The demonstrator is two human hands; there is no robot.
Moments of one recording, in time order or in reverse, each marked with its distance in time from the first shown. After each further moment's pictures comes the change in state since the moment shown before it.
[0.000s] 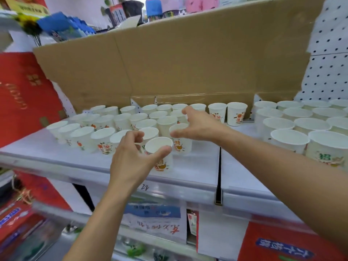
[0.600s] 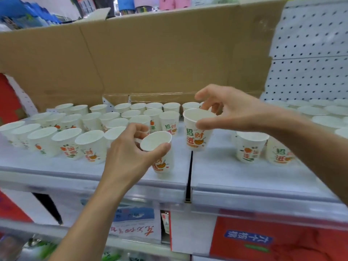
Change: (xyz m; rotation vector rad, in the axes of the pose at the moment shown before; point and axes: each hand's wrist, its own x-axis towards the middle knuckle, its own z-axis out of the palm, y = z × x) left_hand -0.009 0.046 0.028 -0.071 -0.118 0.132; right_hand -0.080 0.044 -0.101 0.015 0.031 -0.081
